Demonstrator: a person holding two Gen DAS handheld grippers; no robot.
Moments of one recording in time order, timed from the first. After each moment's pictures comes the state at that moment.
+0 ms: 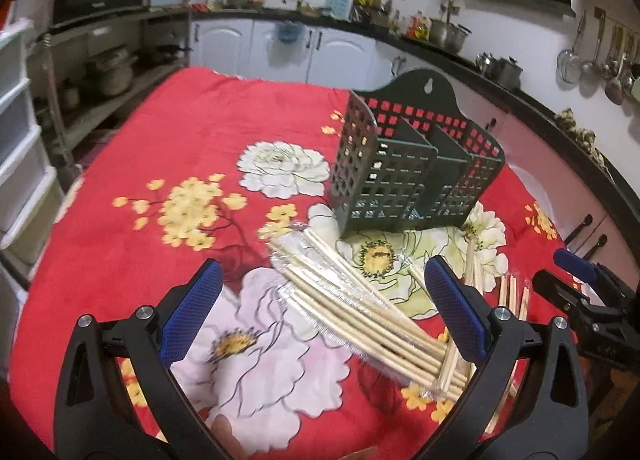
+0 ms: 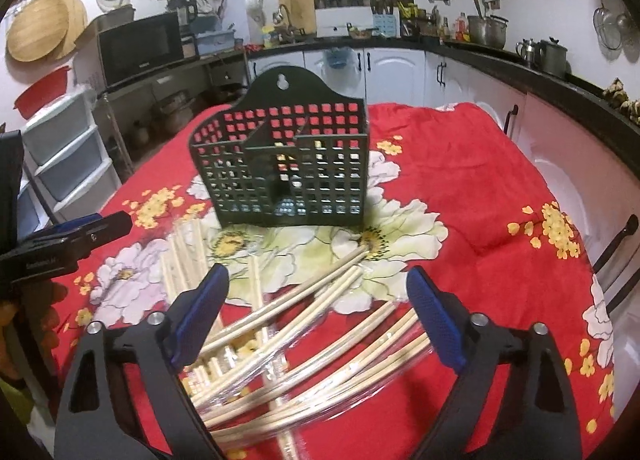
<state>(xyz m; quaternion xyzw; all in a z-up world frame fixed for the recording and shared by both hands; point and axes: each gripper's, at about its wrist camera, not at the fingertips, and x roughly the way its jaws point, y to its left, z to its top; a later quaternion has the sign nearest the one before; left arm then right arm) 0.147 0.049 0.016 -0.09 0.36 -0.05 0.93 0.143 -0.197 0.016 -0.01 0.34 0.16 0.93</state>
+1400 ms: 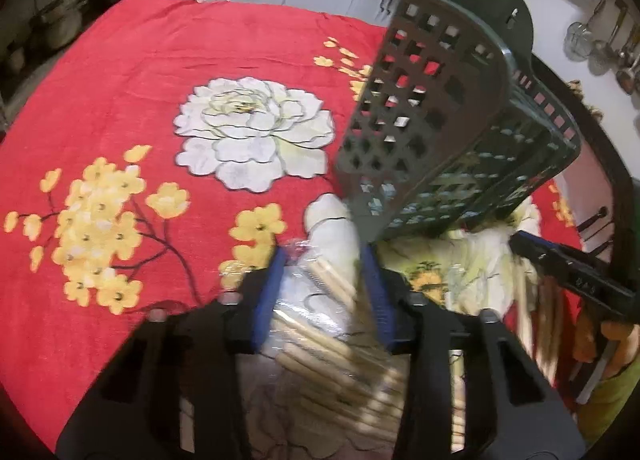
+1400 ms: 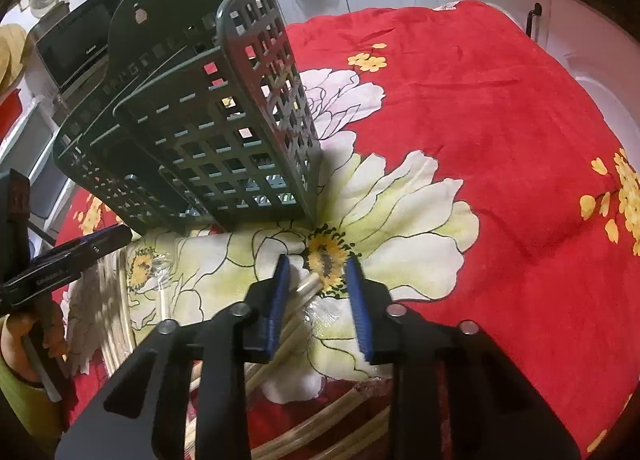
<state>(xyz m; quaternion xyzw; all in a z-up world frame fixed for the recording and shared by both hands) 0.255 0.059 -0.047 -0.10 0.46 -0.10 0.88 0.265 -0.211 -0.048 0.04 0.47 0.16 0.87</state>
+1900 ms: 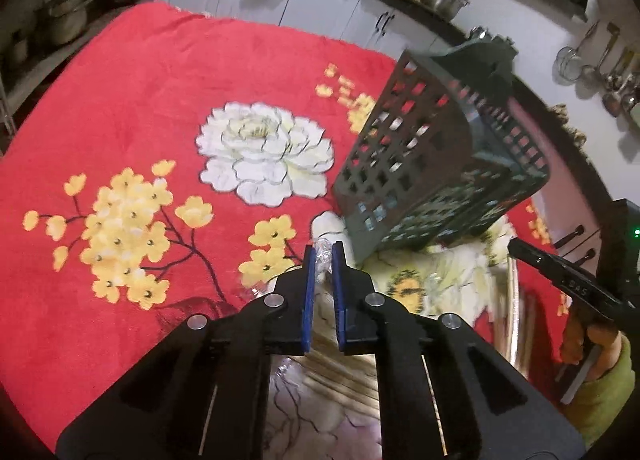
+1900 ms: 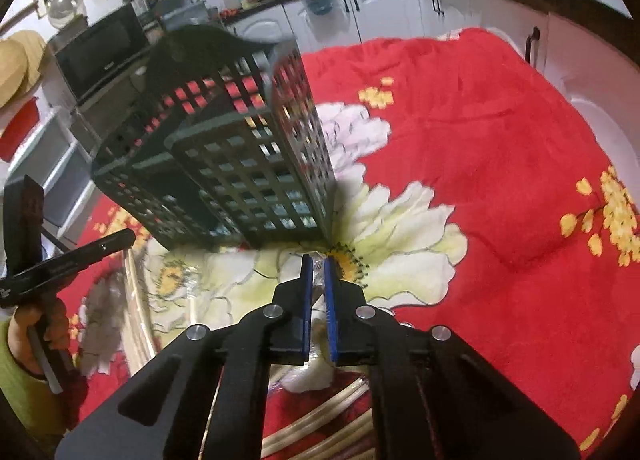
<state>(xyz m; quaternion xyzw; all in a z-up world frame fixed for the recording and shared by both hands) 0.237 0.082 -0.019 -0.14 0.43 -0.13 0.88 0.241 -0.223 -0.008 0.06 0.42 0.19 0.89</state>
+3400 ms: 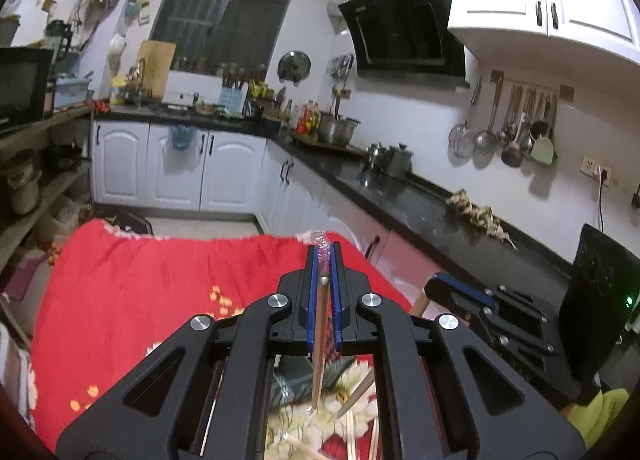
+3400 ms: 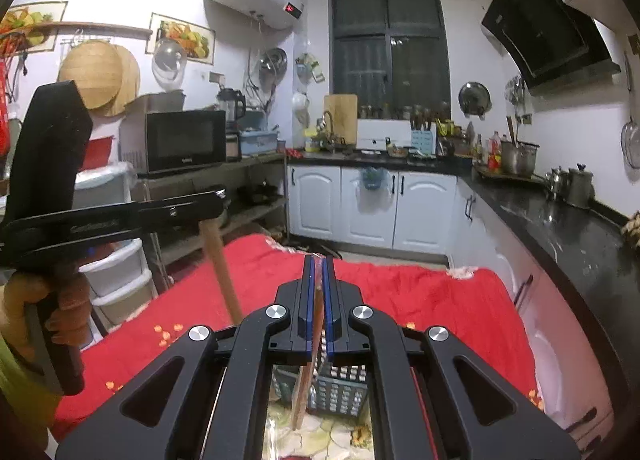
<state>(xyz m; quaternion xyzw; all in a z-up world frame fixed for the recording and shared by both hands) 0.205 0.007 0.208 -0.09 0.17 -0.22 0.96 0.178 -0.192 0.193 -0.04 0.12 0.24 0.96</state>
